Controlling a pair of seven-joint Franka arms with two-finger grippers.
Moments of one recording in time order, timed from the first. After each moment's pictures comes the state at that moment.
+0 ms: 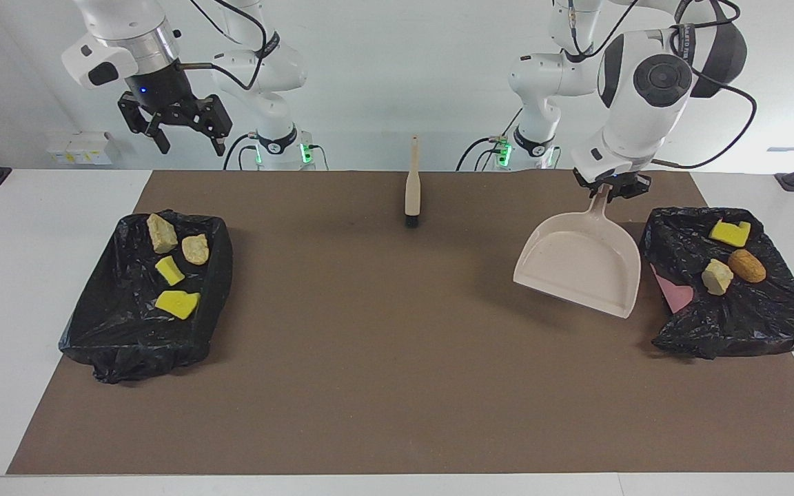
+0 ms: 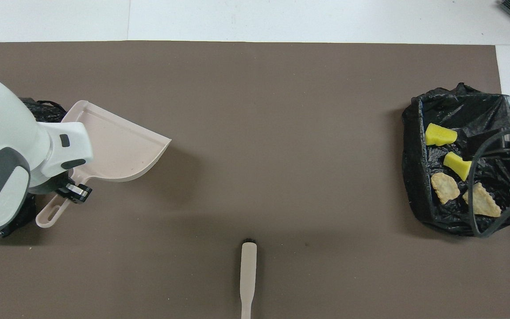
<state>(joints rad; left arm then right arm) -0.12 -0.04 -0.14 -1.81 0.12 1.53 0.18 0.08 -0.01 -0.04 -1.42 0.00 1.39 0.13</state>
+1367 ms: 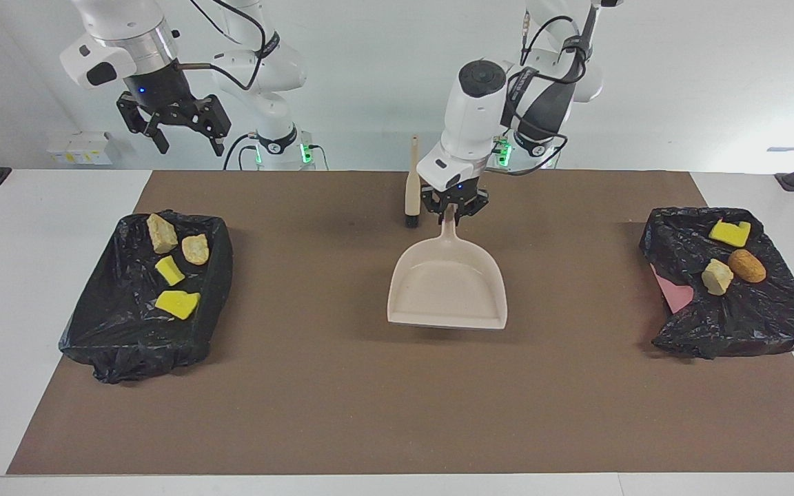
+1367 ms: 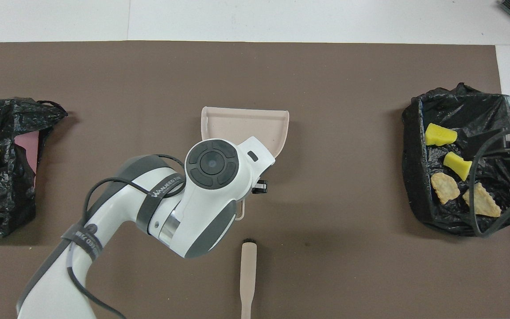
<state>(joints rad) -0.55 0.25 -0.17 -1.83 -0.05 2.11 -0.54 0.08 -0.01 -0.04 -1.42 0.00 1.39 0.13</state>
